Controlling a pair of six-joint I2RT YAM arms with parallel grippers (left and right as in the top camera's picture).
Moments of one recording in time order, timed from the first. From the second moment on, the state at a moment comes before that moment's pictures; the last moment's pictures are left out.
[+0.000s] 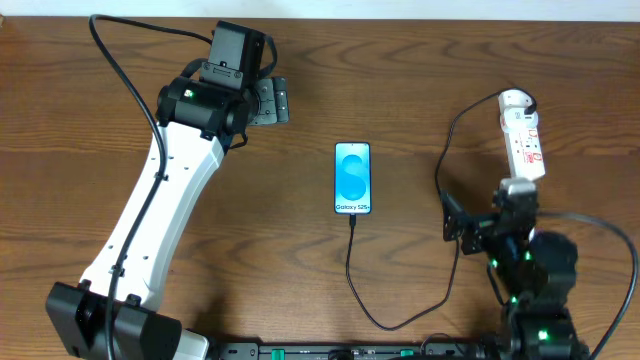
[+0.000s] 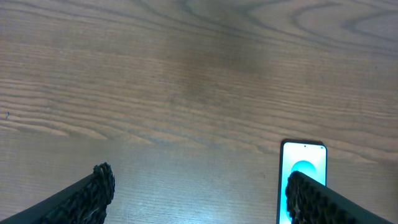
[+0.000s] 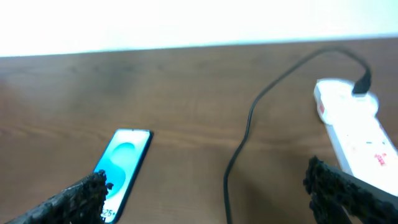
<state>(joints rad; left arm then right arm) -0.31 1.63 1.61 -0.96 -0.14 -0.35 0.02 0.44 0.29 -0.15 -0.22 0.06</state>
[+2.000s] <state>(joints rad) -0.31 1.63 1.61 -0.96 -0.14 -0.35 0.03 0.01 0.01 -0.07 -0.02 -0.01</state>
